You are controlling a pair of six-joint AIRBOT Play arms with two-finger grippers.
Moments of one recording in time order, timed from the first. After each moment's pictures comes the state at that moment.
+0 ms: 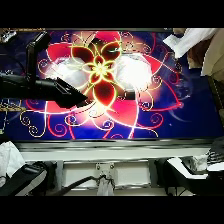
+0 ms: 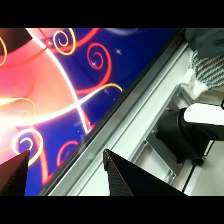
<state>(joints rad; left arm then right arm) -0.28 -0.95 1.29 0.84 -1.35 -1.22 -1.28 -1.04 1.97 -1.98 0.98 2.27</state>
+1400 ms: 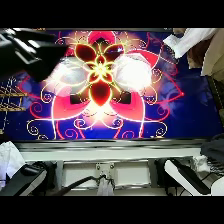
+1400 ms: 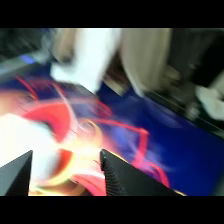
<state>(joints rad) -0.28 -0.81 1.42 0.91 -0.90 -1.09 -0.33 -1.02 1.86 -1.06 0.90 1.61</state>
